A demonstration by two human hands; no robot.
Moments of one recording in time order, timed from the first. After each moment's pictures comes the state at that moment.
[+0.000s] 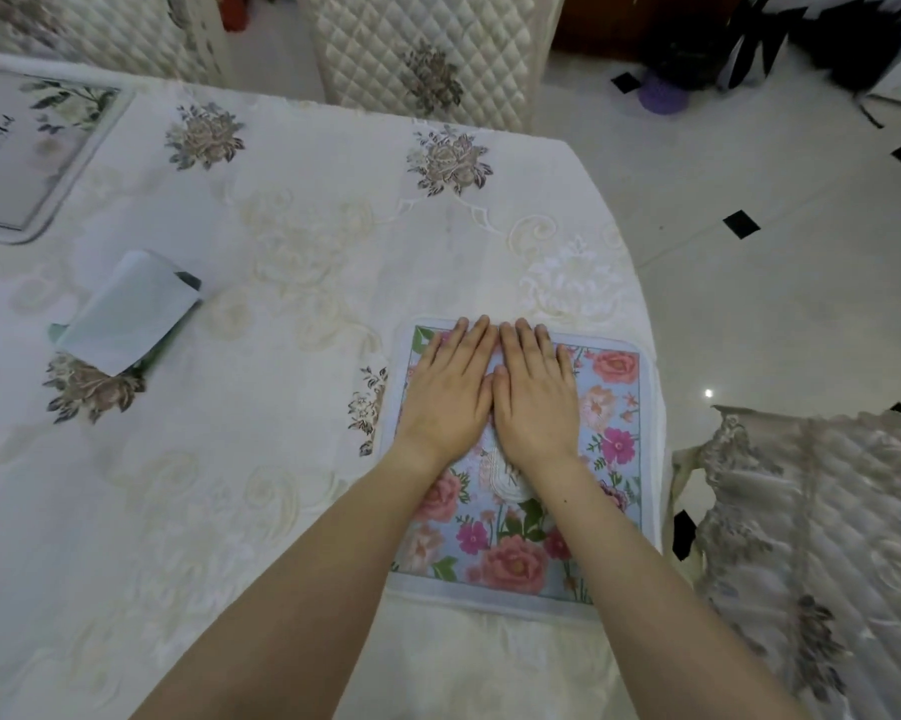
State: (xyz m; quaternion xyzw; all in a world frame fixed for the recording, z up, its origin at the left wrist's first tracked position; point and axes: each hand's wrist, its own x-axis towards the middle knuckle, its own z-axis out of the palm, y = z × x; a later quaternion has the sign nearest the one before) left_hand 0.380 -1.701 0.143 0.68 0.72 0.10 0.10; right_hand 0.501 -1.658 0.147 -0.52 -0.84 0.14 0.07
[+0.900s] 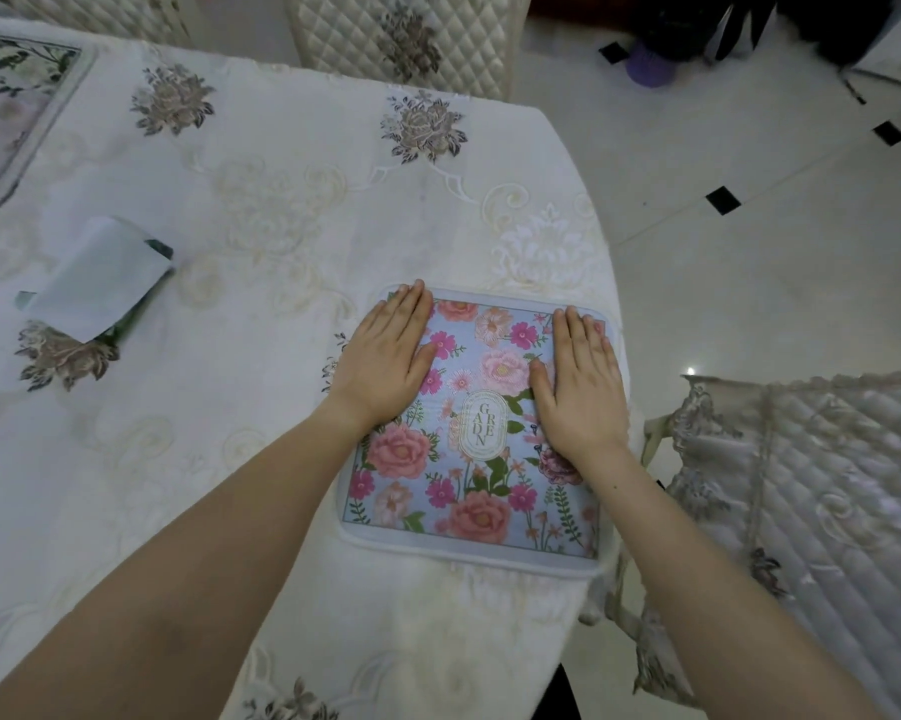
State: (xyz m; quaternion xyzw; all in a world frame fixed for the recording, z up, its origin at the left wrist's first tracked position) left_hand 0.342 -1.717 0.141 0.68 0.72 0.07 0.10; right_hand 0.590 -1.652 0.148 -0.53 -0.83 0.14 0.05
